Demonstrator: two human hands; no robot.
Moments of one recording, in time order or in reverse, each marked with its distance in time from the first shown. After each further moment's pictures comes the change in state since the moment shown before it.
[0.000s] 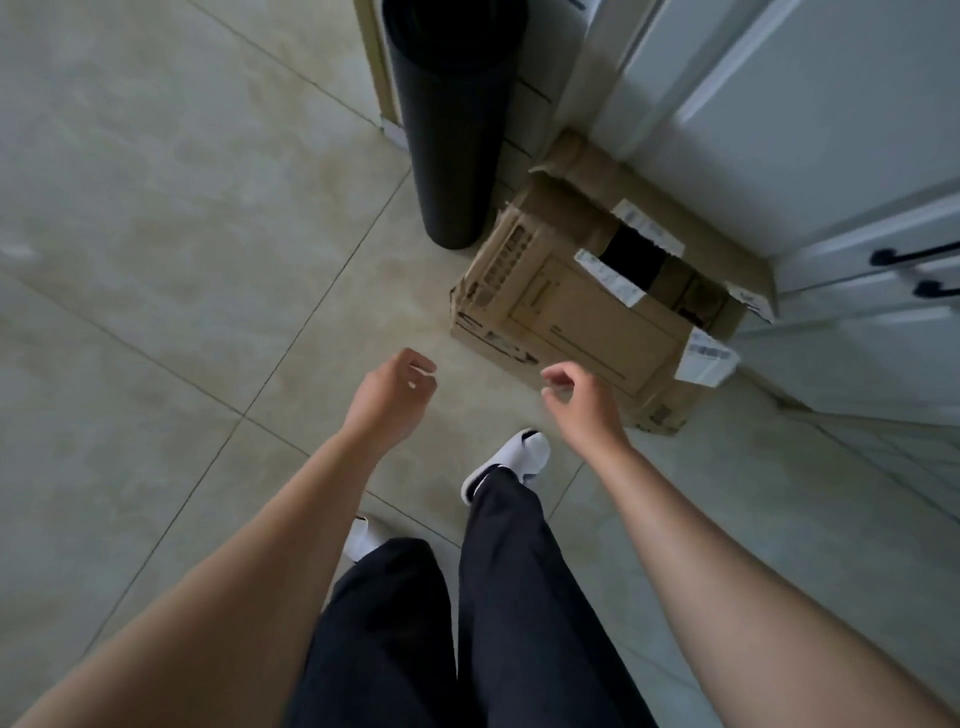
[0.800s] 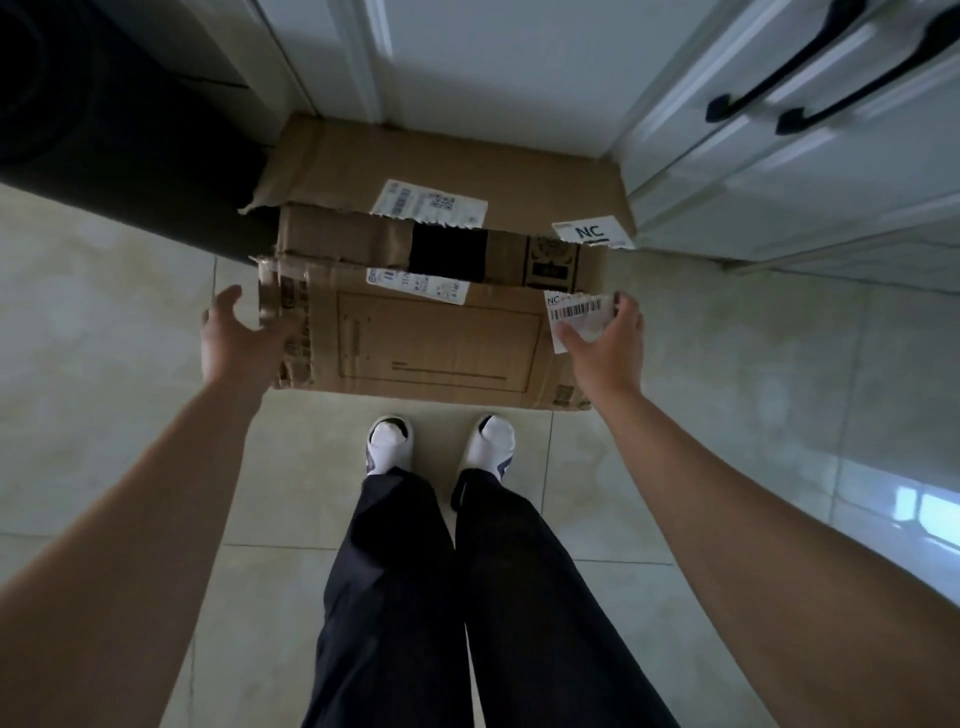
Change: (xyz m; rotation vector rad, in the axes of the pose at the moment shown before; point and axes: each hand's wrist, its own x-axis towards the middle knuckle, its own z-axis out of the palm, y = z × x) left_hand 0.164 0.132 0.064 0.017 0.157 -0.014; right_hand 0.081 0.153 -0.107 0.356 0.561 0.504
